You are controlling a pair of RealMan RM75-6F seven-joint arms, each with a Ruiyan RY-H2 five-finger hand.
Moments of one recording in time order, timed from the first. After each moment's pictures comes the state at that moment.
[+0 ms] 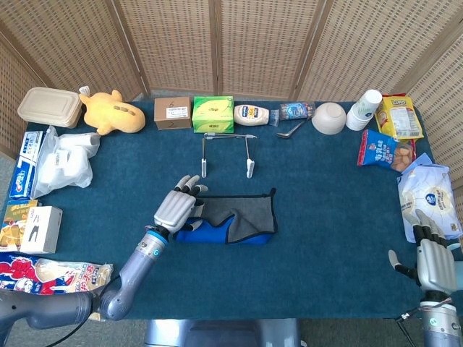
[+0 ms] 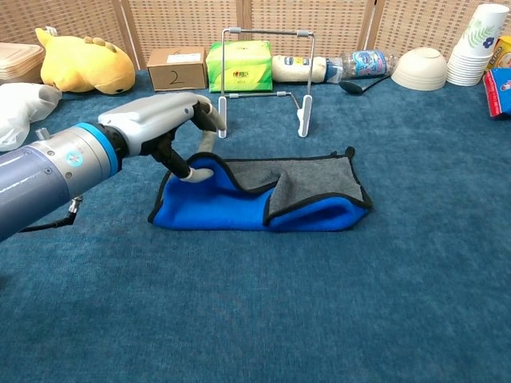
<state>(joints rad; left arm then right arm) -0.77 -1.74 -0.18 -1.43 1.10 1.05 0.36 0.06 -1.17 0.14 -1.80 -1.21 1.42 -0.07</state>
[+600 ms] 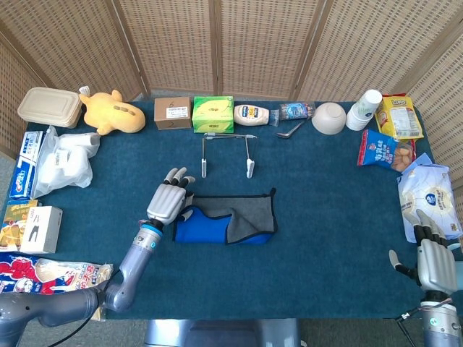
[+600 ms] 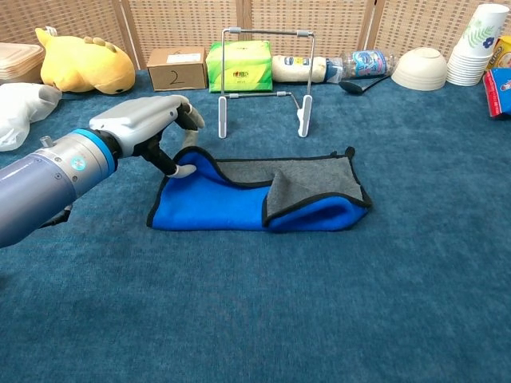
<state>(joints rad) -0.76 -1.82 -0.20 -1.25 1.10 1.06 0.36 0.05 -1.16 0.14 -1.80 -1.21 1.42 -0.07</state>
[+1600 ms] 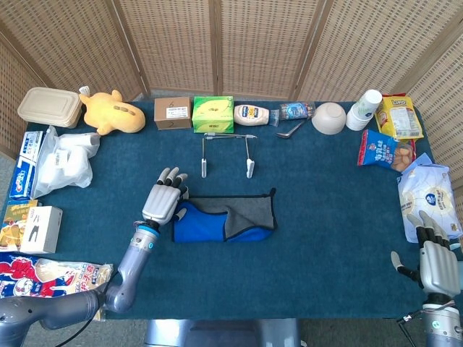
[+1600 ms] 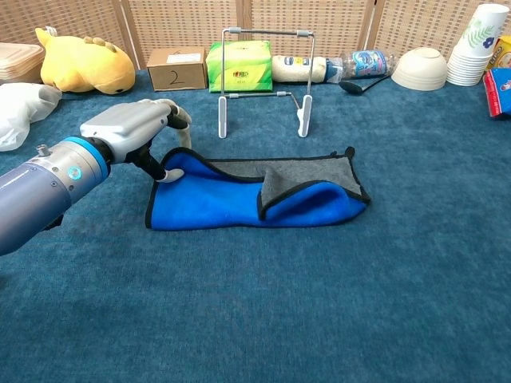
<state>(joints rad) -0.73 -1.84 -0.21 -1.21 1.09 1.08 0.45 0.04 -1.15 0.14 -1.82 -1.22 1.44 -0.07</state>
